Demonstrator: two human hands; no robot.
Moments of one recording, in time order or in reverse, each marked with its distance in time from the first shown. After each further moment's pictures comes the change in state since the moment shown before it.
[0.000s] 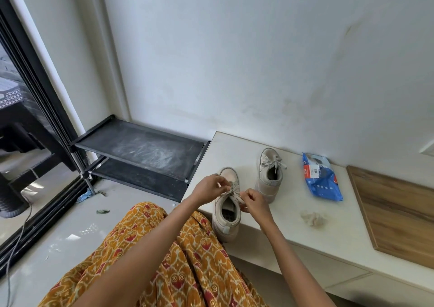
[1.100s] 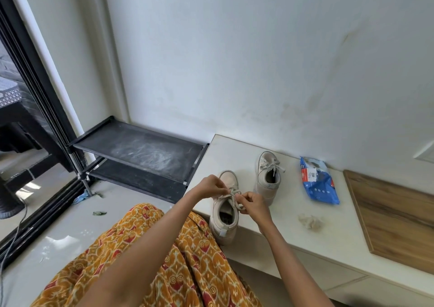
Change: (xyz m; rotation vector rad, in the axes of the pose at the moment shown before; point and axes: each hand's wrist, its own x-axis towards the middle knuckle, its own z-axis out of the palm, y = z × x) left_hand 0.014 0.005 -0.008 -0.184 -0.199 -0.234; right_hand -0.003 -0.010 -0.004 0.002 -0.007 0.023
